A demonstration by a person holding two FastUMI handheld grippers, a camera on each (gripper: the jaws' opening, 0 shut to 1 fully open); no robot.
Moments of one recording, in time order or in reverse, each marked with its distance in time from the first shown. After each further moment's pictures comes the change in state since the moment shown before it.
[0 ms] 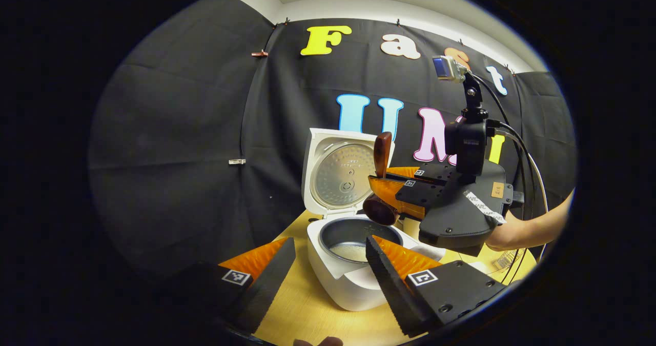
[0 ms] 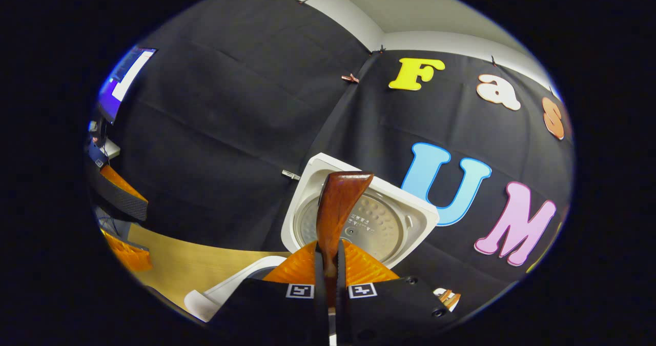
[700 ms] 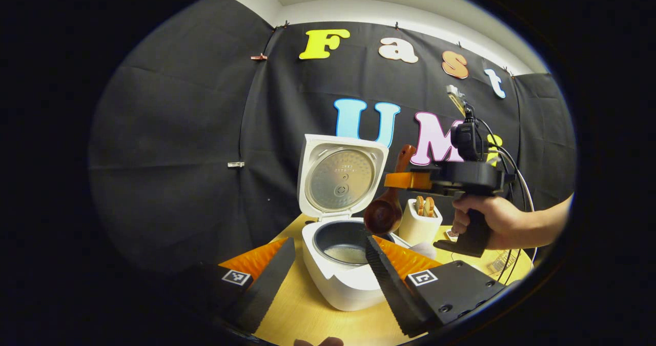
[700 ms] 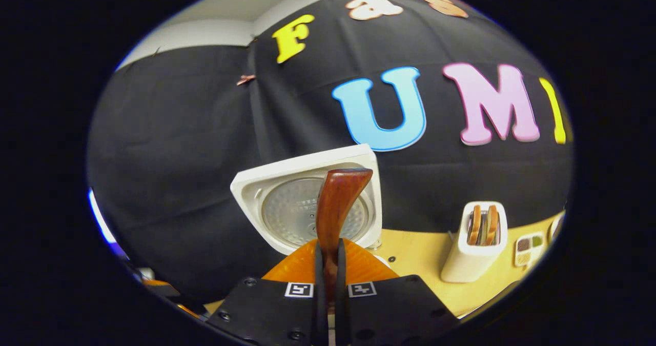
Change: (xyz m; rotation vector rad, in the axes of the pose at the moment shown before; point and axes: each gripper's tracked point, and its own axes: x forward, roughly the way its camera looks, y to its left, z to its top) left arm -0.013 -0.015 0.012 0.002 -0.019 0.003; right arm -0.012 -0.077 -0.028 0.879 0.175 -0.172
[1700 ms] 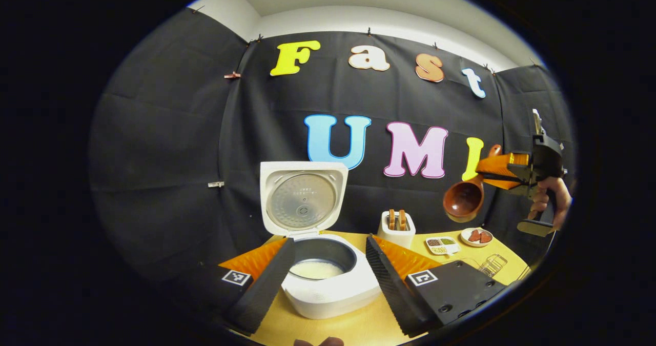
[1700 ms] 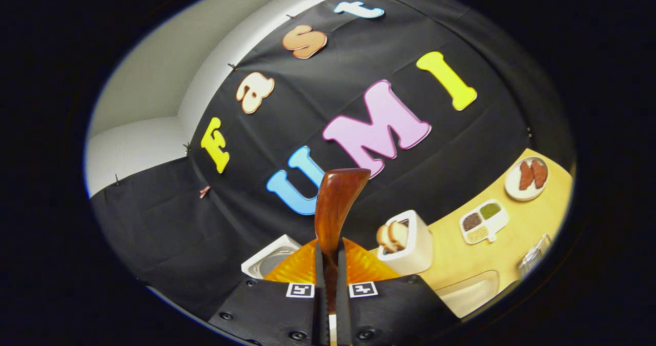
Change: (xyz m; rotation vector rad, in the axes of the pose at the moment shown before) left arm -0.008 -0.100 0.047 0.068 -0.065 -0.075; right arm -0.255 -0.191 0.129 0.381 -0.305 -0.184
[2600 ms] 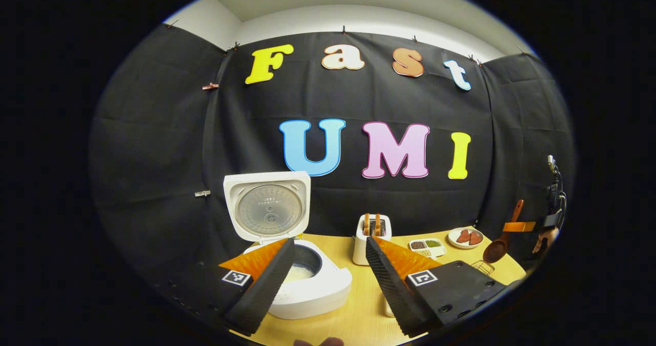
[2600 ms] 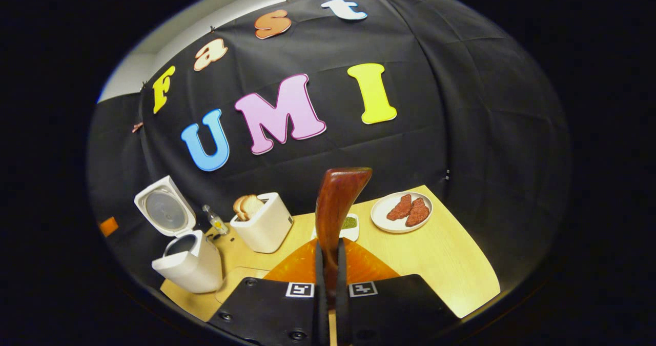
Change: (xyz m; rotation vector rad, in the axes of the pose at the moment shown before) left arm 0.002 -0.094 0.023 0.068 0.017 -0.011; right arm -0.082 -0.283 0.007 -0.403 0.141 -0.349
